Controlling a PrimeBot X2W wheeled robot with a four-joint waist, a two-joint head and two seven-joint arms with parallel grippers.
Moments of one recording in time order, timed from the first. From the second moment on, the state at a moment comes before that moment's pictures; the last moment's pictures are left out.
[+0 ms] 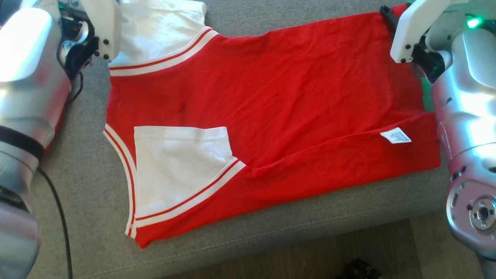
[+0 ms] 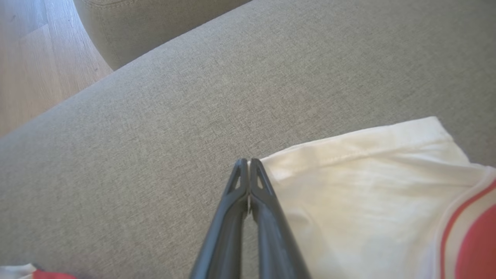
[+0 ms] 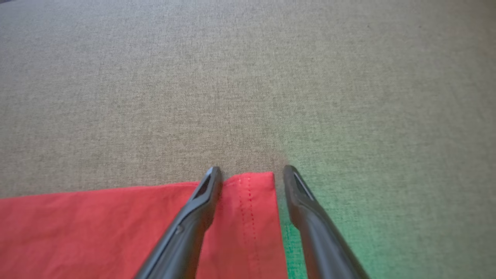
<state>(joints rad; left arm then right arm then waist) -1.28 0.33 -0.98 1.02 -0.76 -0.13 0.27 -1.19 -0.07 -0.34 1.19 -0.20 0.13 0.24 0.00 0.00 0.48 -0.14</state>
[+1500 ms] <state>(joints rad) -1.17 0.40 -1.05 0.75 -0.76 -0.10 -0.20 -1.06 -0.14 -0.38 1.16 -0.06 0.13 -0.05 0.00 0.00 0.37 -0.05</state>
